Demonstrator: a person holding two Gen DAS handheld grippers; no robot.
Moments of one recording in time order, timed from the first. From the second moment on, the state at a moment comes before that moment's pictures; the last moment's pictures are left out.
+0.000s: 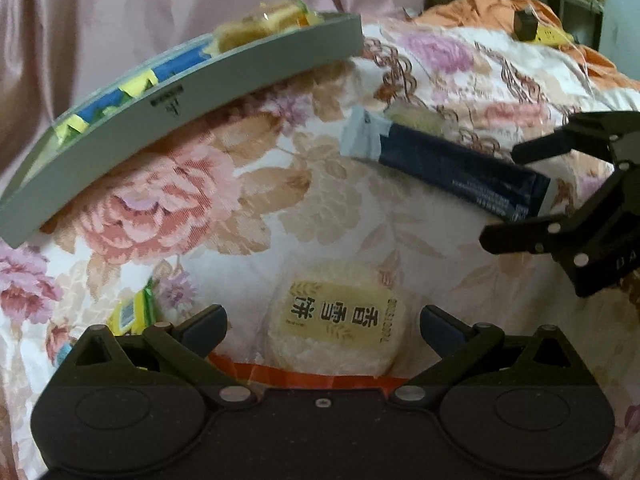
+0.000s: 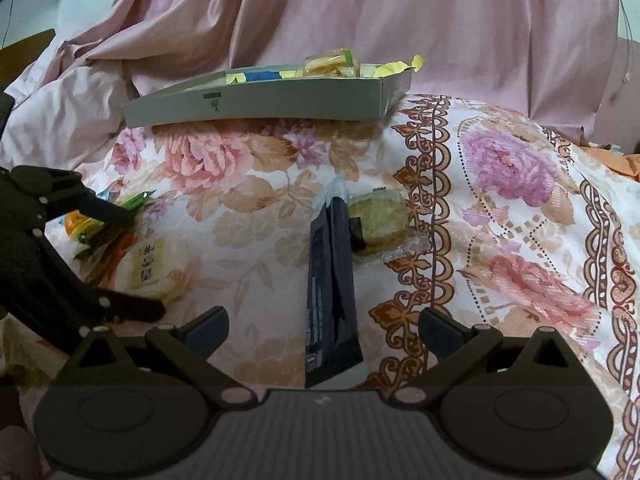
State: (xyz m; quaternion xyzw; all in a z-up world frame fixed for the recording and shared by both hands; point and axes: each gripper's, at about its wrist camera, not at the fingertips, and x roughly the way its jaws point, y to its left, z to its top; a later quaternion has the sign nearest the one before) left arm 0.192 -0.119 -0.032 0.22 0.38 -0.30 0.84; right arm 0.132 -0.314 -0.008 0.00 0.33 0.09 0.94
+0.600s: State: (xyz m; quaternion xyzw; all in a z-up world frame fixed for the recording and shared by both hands) left arm 0.198 -0.121 -0.040 0.20 0.43 -0.29 0.83; right arm 0.146 -0.307 -0.013 0.02 0.34 0.12 0.93
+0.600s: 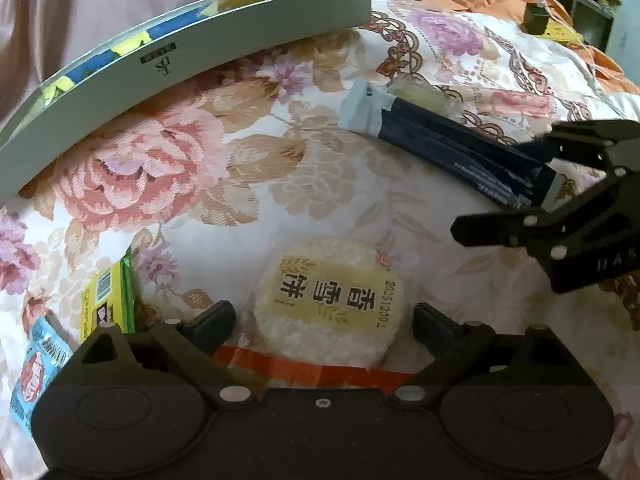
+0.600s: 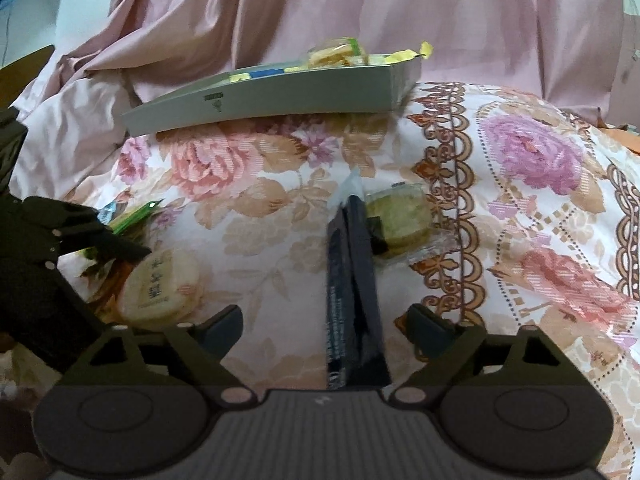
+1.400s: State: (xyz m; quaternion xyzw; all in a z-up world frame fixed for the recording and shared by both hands) left arm 0.198 -0.127 -0.037 0.18 0.45 -0.27 0.83; right arm 0.144 -0.301 -0.013 0.01 0.34 0.13 0.93
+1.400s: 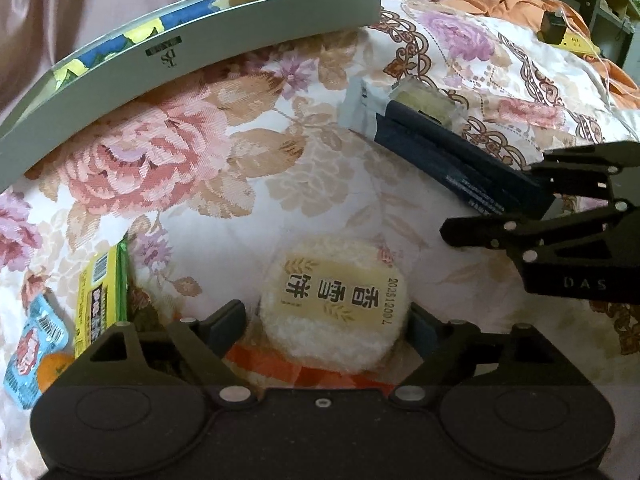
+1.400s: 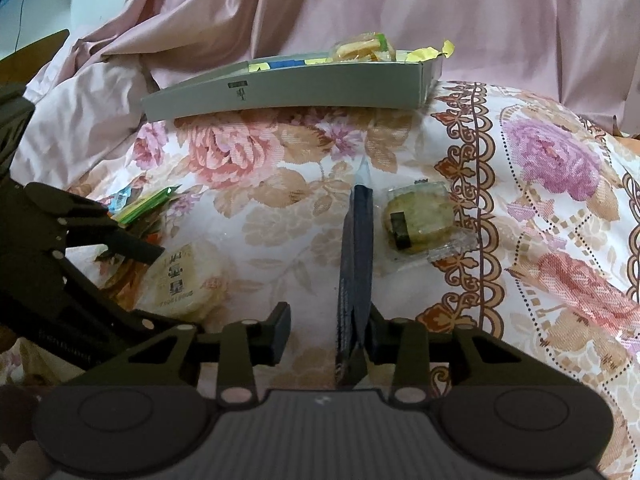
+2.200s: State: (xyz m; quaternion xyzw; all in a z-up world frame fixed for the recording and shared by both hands) left arm 0.194 -0.116 -0.031 0.00 0.46 -0.19 0.87; right arm 0.143 -0.296 -0.016 -0.04 0.33 0.12 0.93
